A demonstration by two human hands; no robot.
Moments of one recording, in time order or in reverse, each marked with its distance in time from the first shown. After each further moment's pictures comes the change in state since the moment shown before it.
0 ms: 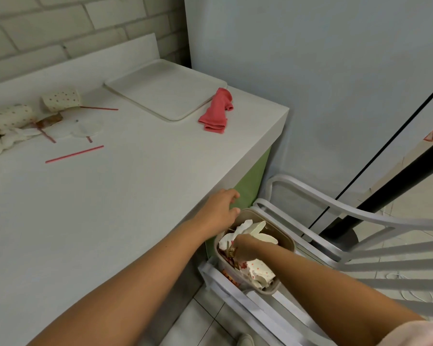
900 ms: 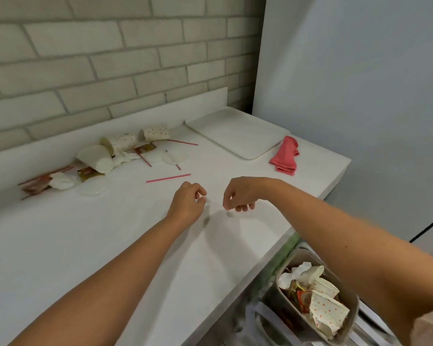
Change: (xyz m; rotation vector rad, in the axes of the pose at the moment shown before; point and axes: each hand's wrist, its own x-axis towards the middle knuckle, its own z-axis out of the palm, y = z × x) left_hand -0.067 -0.138 -0.178 0.023 0.533 -0.179; right_hand -0.087 -0.200 -0.198 0.009 0.223 -0.317
